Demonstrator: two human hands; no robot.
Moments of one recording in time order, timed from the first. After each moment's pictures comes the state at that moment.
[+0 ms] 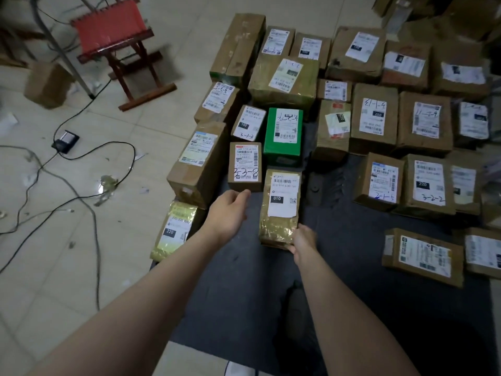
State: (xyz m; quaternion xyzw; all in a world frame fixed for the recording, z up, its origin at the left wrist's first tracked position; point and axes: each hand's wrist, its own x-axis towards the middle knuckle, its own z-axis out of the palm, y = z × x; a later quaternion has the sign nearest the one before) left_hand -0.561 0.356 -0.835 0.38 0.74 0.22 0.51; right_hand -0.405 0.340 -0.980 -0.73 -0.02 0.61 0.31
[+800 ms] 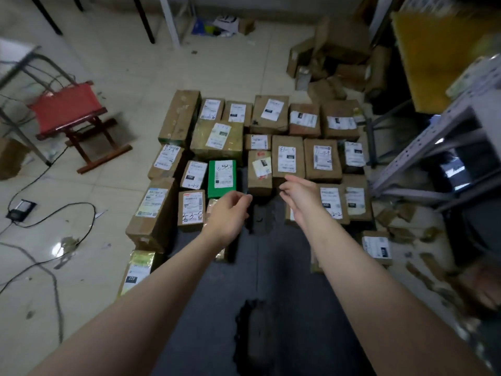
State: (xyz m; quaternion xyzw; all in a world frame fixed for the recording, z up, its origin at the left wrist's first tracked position) left_hand -0.416 0.373 -0.677 0.48 0.64 0.26 0.54; right_hand -0.258 0.408 -0.714 -0.66 -0.12 0.56 0.49
